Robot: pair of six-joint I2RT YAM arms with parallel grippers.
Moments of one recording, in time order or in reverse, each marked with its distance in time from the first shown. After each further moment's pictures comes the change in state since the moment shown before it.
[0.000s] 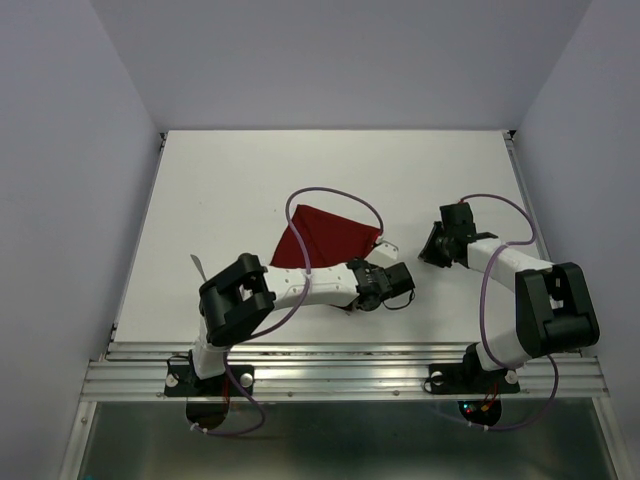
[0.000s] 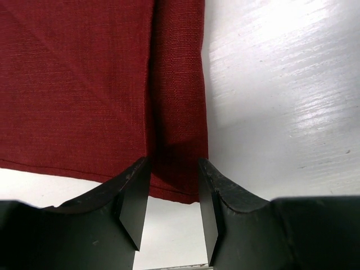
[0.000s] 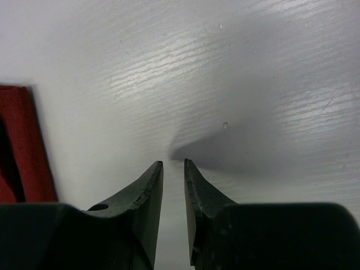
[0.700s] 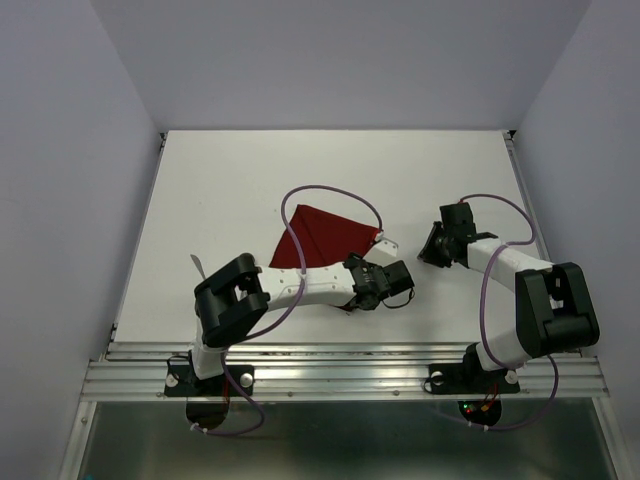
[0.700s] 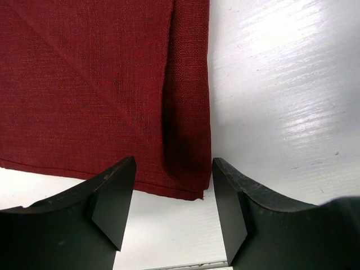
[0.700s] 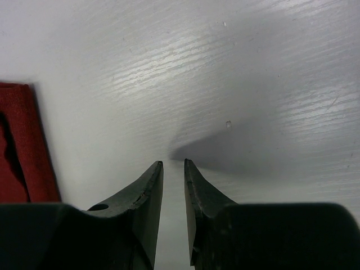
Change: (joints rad) left arm 0.000 -0.039 -0.008 0.008 -0.023 -0.007; right arm 0.000 0.000 0.000 0.000 -0.010 0.001
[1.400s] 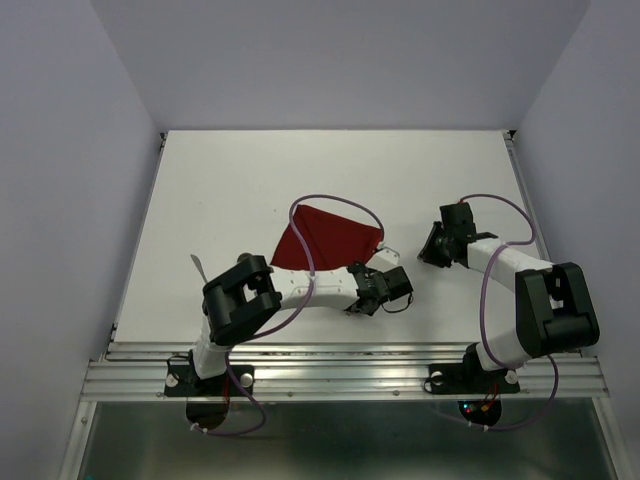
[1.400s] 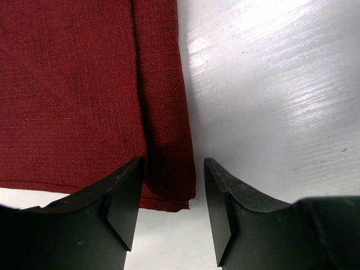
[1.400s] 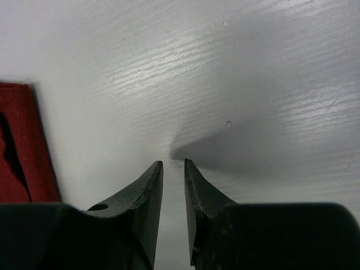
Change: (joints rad) left arm 0.000 0.046 -0.039 0.082 0.066 0.032; right arm 0.000 0.000 0.000 0.000 -0.001 0.000
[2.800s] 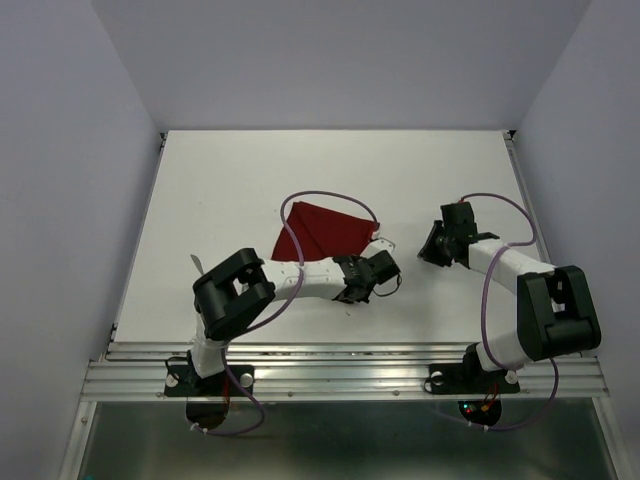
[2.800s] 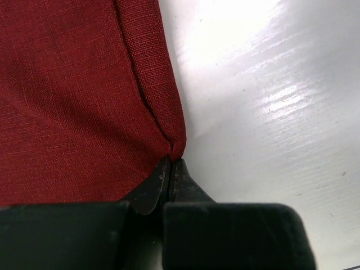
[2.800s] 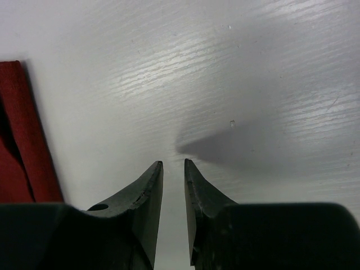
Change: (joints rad) left arm 0.084 -0.016 -0.084 0.184 0.109 0.124; right arm 0.000 -0.018 0.000 0.000 -0.003 0.000
